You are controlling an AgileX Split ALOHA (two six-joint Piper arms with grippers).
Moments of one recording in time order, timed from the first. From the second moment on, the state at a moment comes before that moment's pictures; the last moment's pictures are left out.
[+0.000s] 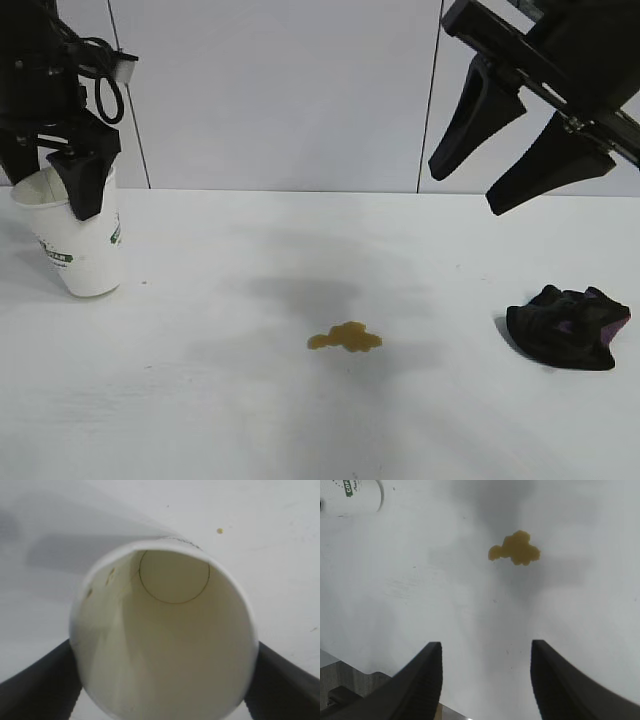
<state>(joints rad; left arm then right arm) -0.25 2.08 -1.73 0.08 1.23 0.28 0.20 1.53 -1.10 0.58 0.91 -0.10</state>
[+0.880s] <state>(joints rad) -0.25 2.08 -1.73 0.06 1.23 0.28 0.20 1.53 -1.10 0.58 0.91 -0.10</state>
